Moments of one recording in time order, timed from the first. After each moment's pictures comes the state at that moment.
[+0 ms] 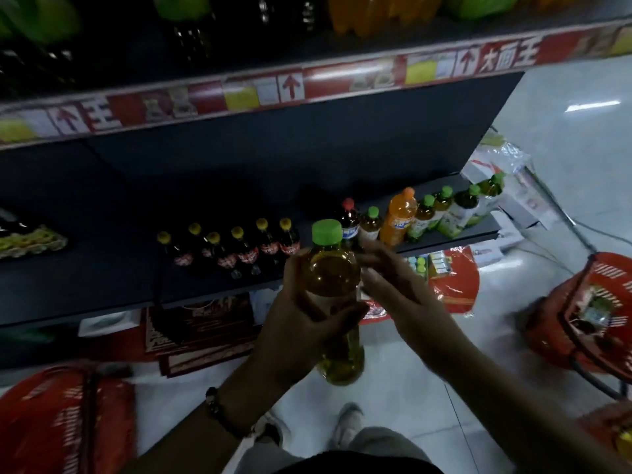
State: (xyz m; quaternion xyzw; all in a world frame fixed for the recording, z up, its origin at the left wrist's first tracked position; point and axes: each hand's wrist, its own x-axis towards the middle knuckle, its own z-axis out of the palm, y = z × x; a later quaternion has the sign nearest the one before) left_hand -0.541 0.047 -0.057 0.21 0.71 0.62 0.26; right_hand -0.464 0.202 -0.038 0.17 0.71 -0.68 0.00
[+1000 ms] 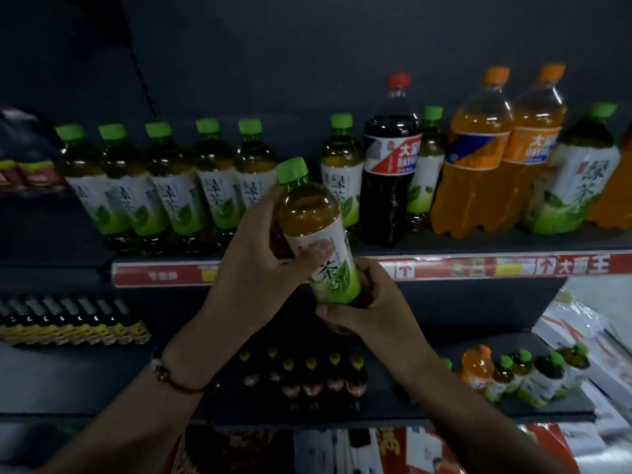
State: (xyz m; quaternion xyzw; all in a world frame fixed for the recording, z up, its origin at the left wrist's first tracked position) left_hand -0.698 -0.047 0.159 0.32 0.78 0.53 -0.14; right_hand -0.639 0.110 0.096 0.04 0.70 -0.71 -0.11
